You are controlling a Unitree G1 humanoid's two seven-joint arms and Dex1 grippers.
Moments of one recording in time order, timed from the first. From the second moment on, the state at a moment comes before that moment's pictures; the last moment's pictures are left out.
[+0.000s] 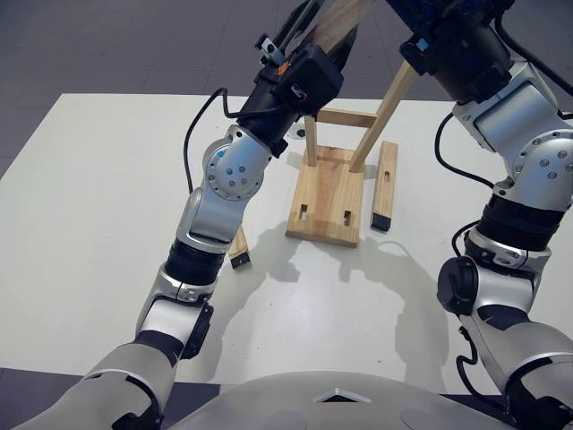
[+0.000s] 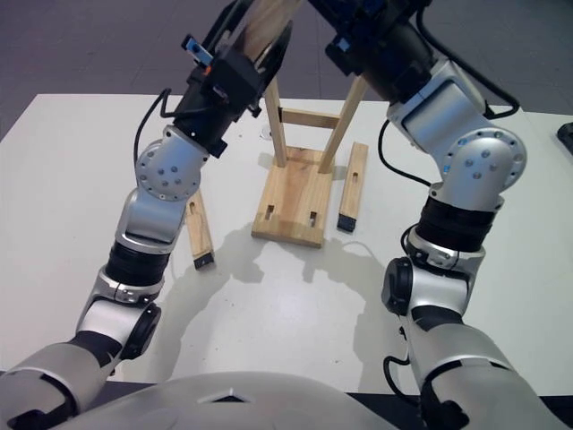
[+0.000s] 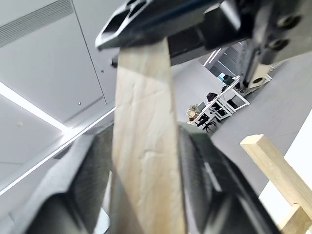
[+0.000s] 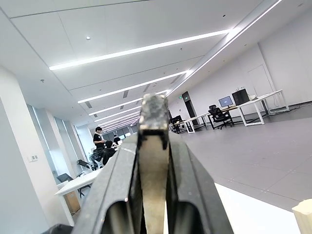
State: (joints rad) left arm -0.63 0.14 -0.24 -0.14 0.31 -0.07 -0.20; right arm -0.83 -0.32 -0.31 -0.11 1.24 0.88 0.34
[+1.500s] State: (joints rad) left arm -0.57 0.05 0.39 -0.02 -0.35 0.31 0.17; right arm -0.40 -0.05 -0.46 0.07 0.67 0.43 -0.12
